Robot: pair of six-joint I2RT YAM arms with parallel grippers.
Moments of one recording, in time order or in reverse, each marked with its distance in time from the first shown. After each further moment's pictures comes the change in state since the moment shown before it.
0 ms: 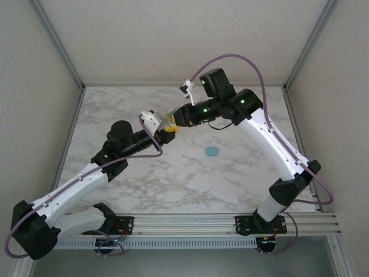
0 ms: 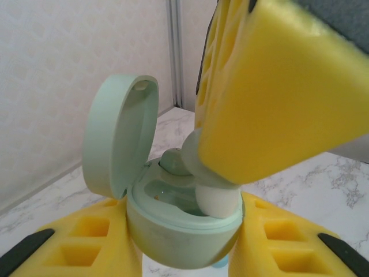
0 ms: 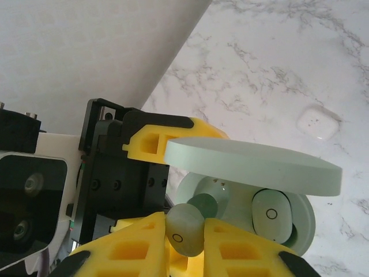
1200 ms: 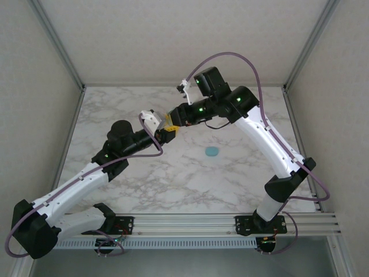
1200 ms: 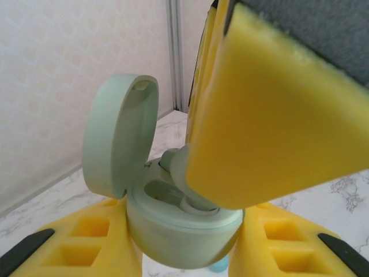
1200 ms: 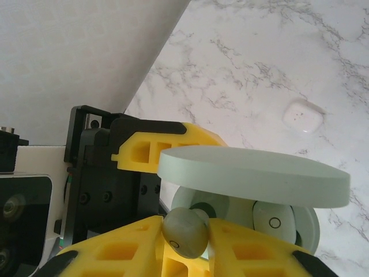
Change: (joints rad) left arm 0.000 0.008 0.002 0.018 0.001 -0.008; right arm 0.036 0.056 0.105 -0.079 0.083 0.030
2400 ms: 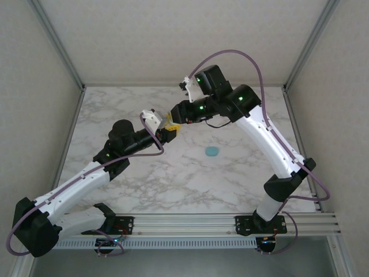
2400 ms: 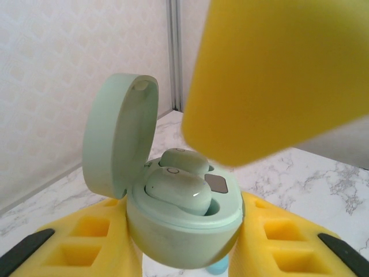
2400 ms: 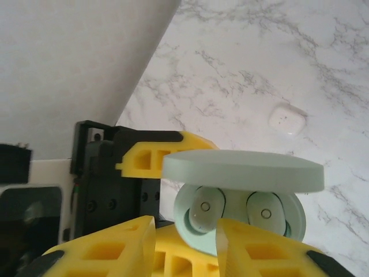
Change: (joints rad) left arm 0.000 0.017 0.000 0.021 0.003 -0.011; right arm 0.004 -0.005 0.048 -0.025 0.071 0.049
